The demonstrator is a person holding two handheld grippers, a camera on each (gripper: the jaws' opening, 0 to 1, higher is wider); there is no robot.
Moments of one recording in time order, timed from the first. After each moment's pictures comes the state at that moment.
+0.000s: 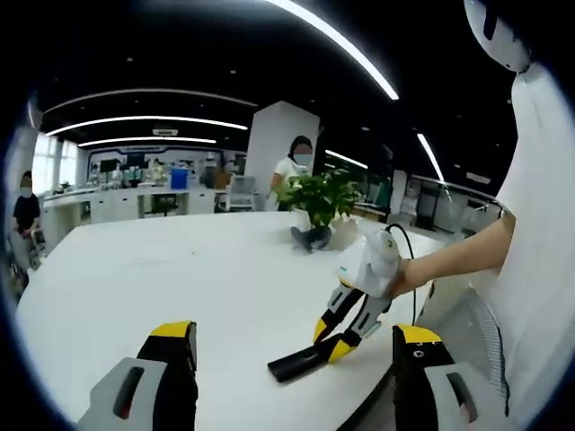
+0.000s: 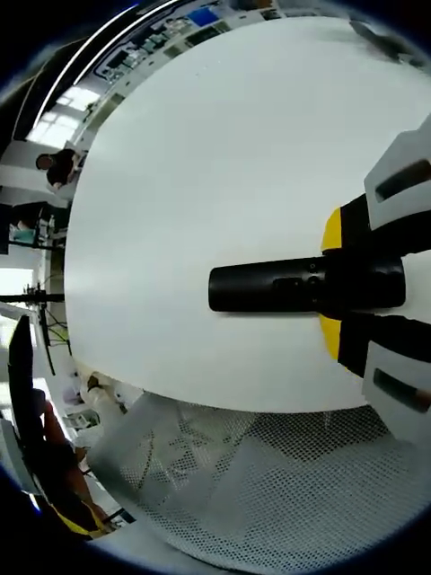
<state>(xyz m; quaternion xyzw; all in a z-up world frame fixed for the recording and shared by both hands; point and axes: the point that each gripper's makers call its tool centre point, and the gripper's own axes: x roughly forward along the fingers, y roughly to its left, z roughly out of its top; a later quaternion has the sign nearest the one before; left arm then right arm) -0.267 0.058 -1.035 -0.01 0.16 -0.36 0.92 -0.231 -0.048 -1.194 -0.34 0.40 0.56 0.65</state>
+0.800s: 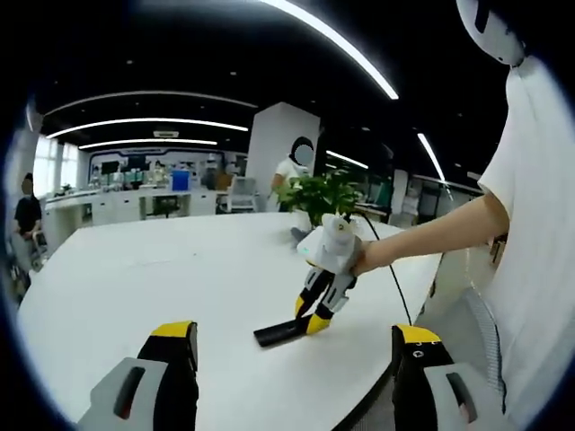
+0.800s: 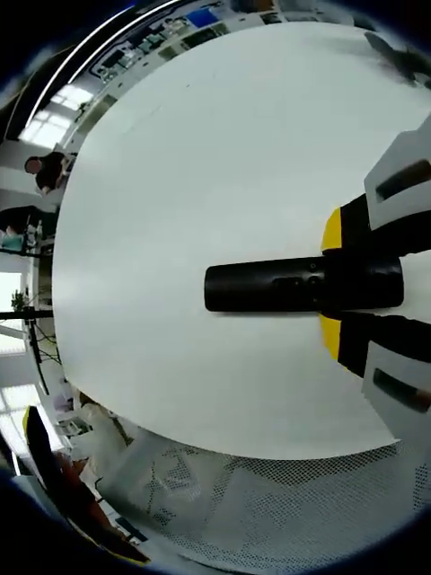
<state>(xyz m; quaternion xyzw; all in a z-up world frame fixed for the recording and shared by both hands) -0.275 0.059 -1.033 -0.01 0.16 -0.36 0.92 -0.164 -0.066 -1.195 -0.36 0.42 0.54 0.63</state>
